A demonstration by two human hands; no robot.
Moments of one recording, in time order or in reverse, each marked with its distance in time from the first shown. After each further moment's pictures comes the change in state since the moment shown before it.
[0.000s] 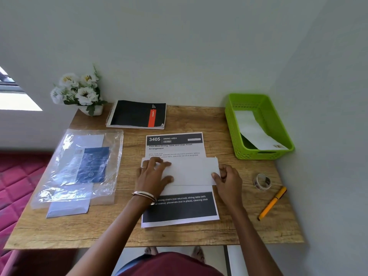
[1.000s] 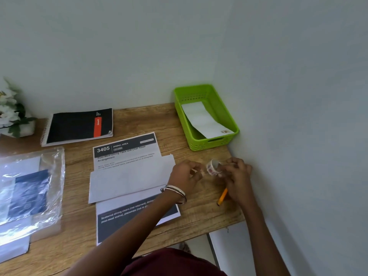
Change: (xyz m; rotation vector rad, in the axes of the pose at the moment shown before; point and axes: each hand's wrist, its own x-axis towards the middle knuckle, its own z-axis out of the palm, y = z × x) left_hand 0.005 0.190 0.040 -0.547 -0.243 0.286; right_hand -0.004 0.082 -0.120 -0.171 0.083 -0.054
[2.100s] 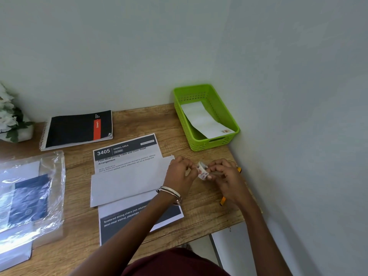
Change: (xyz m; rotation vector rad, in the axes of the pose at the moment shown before) left_hand 0.002 -0.012 -0.009 -0.013 0.086 0.019; right_hand 0.002 -0.034 0.001 0.189 -0.221 -0.069
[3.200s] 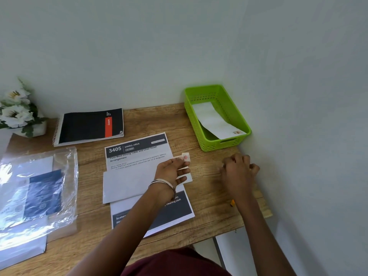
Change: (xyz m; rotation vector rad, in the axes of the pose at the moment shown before) left_hand -0.002 -0.011 -0.044 -0.979 0.109 -0.705; right_hand 0.018 -0.020 0.020 -0.774 0.210 0.188
